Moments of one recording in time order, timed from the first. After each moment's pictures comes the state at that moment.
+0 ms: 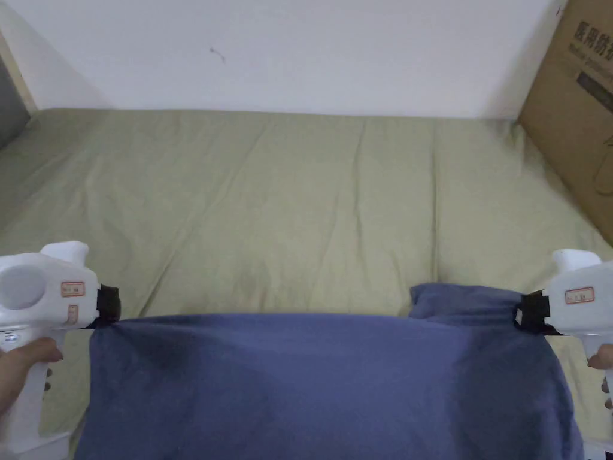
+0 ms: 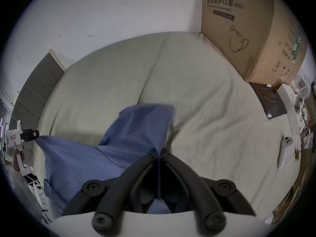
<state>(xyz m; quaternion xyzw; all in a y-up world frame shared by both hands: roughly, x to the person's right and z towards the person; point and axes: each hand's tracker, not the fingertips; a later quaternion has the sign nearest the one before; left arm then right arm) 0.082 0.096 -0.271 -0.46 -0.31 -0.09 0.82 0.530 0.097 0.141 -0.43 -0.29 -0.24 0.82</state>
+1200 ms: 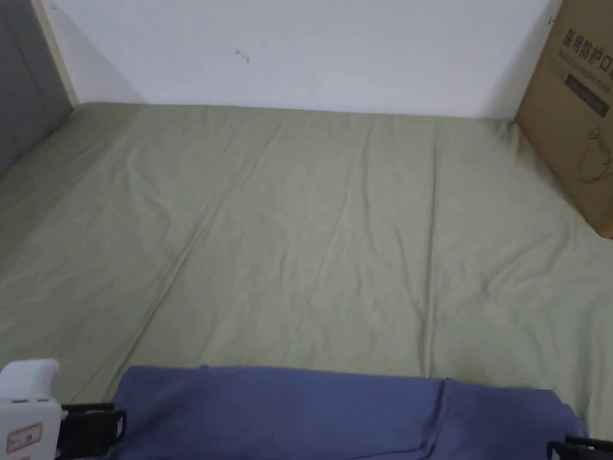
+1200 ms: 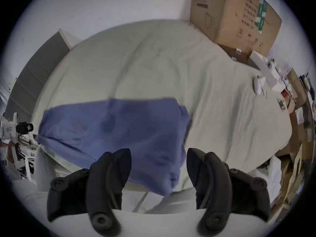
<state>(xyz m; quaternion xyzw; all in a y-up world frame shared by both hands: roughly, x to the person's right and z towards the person) -0.098 0.082 -0.091 -0.49 -0.31 -0.10 0.80 0.342 0.092 0.330 -0.45 -0.30 -0.22 0.81</state>
